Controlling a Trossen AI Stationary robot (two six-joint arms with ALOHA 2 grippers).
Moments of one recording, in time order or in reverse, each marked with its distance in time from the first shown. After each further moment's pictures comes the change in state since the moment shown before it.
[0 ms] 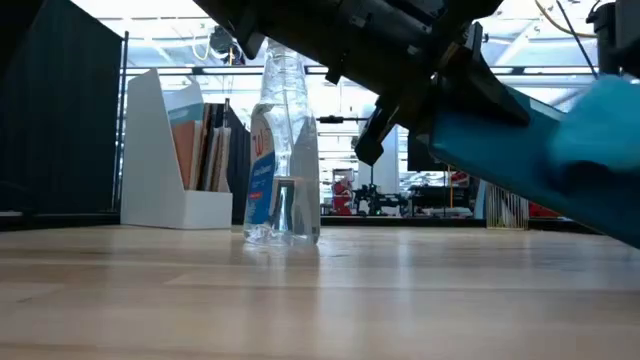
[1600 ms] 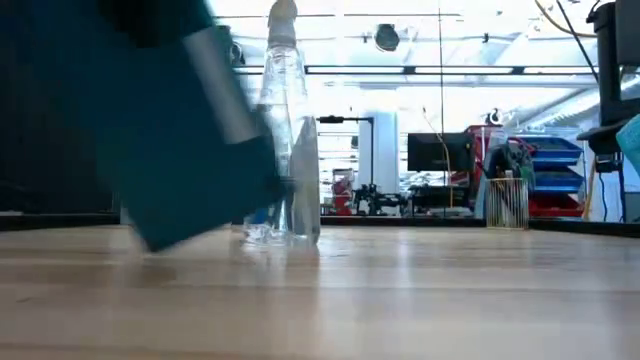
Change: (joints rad) left arm -0.402 -0.155 0.353 -1.742 -0.102 -0.169; right arm 0.202 0.000 0.106 -0.366 -0.123 0.475
